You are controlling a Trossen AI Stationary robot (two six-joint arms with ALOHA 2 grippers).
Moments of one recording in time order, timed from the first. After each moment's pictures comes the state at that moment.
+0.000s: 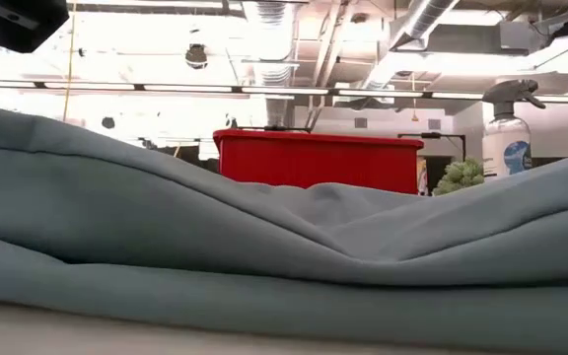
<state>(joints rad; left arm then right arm) -0.79 1.51 1.06 -0.70 -0.16 -0.33 0.92 1.81 1.44 -0.94 0.34 0.79</state>
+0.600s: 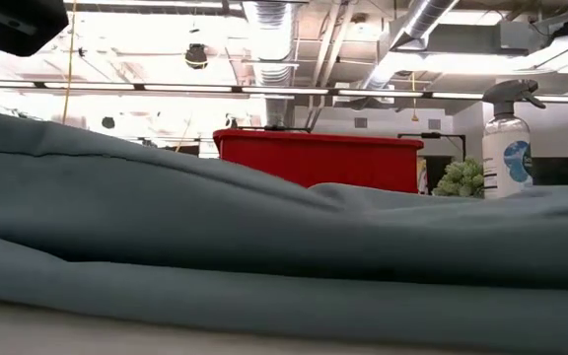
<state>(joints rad) -0.78 1.51 1.06 -0.73 -0.16 -0.35 0.93 2.00 1.43 -0.89 0.29 0.89</state>
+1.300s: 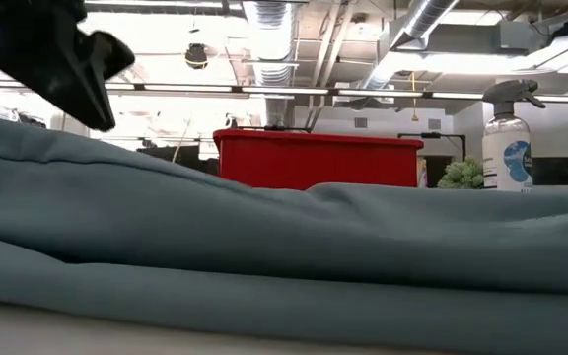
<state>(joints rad) -0.59 1.43 0.89 -0.50 -0.44 -0.47 0.93 2.00 1.44 -0.86 0.28 0.99</state>
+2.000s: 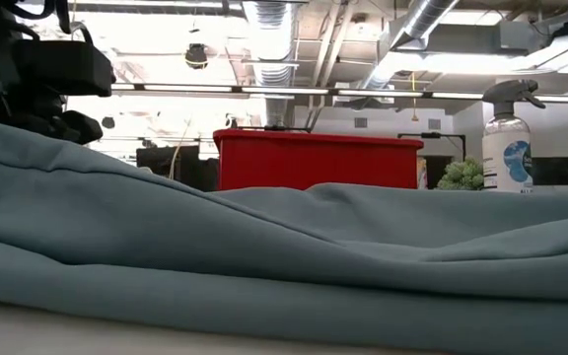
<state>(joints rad) -0.54 1.37 0.65 -0.45 -0.30 -0.59 0.88 1.85 1.51 -1.40 -0.04 2.10</state>
